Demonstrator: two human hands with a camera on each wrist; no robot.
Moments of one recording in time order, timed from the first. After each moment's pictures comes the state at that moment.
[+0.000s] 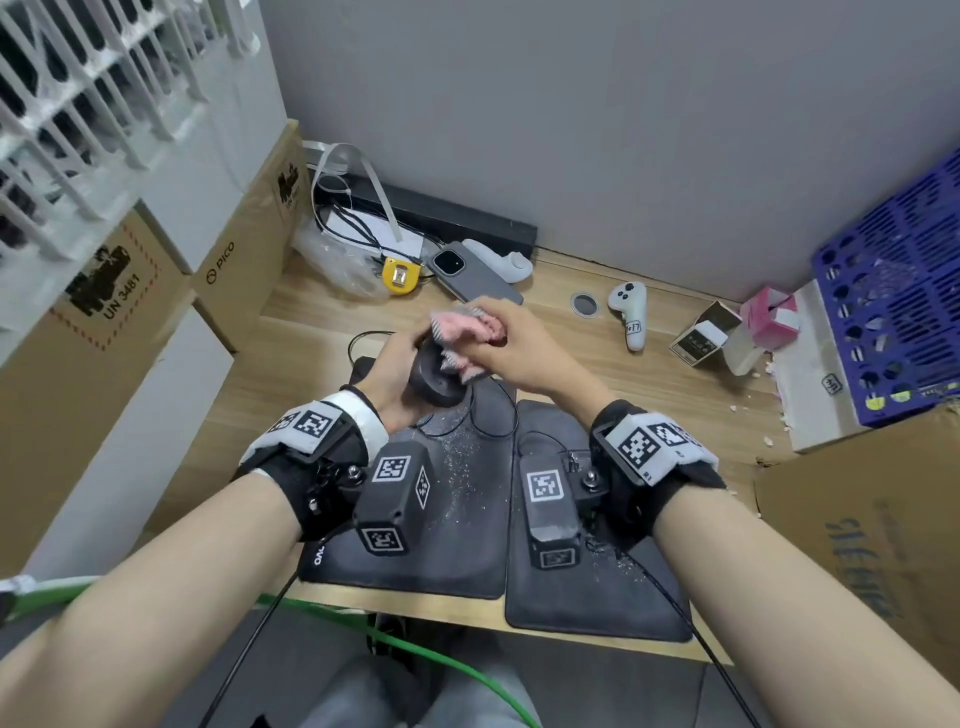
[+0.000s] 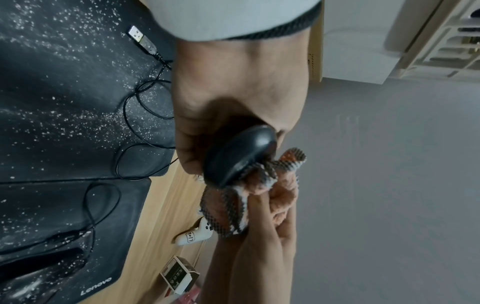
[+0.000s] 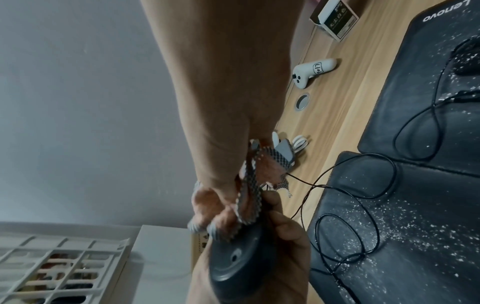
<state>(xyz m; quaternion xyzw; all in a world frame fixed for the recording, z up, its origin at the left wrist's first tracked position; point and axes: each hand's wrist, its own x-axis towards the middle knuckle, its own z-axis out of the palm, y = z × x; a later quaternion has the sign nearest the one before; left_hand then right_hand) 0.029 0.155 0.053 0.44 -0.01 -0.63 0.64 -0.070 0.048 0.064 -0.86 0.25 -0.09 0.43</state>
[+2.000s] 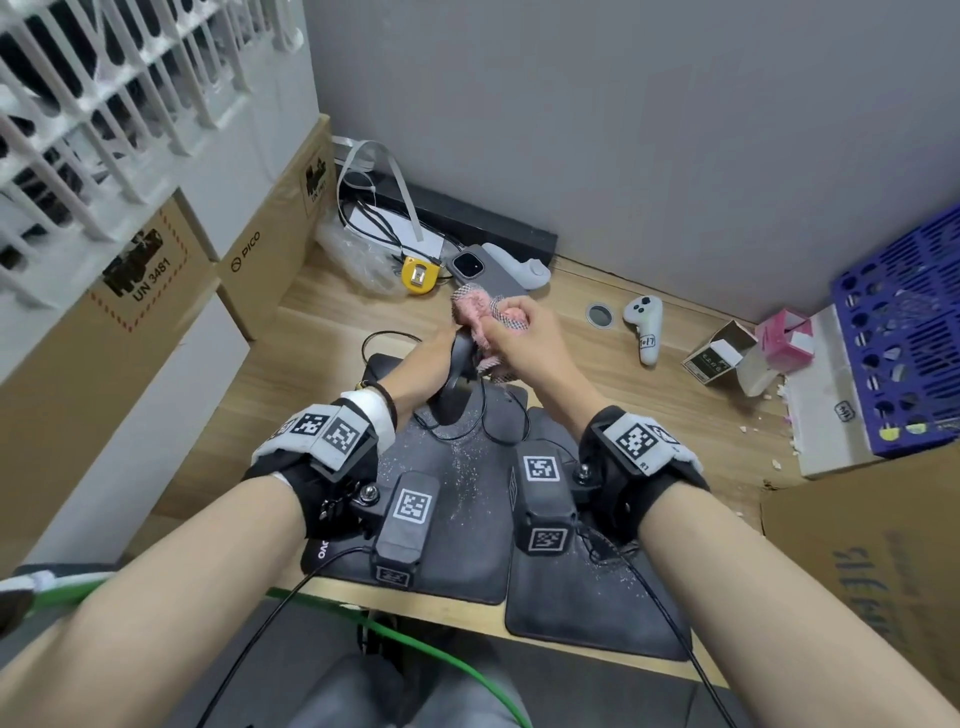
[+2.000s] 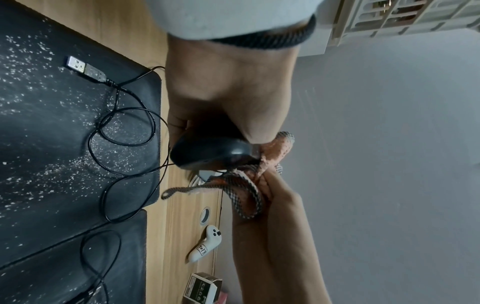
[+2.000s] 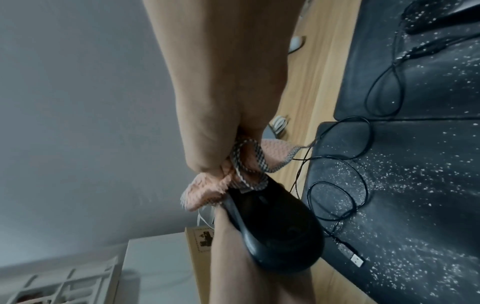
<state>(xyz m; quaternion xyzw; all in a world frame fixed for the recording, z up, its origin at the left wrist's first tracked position) 0.033 0.153 0.048 0.70 -0.18 -0.47 0.50 -0.051 0.066 0.064 -0.70 0.44 -0.15 0.54</state>
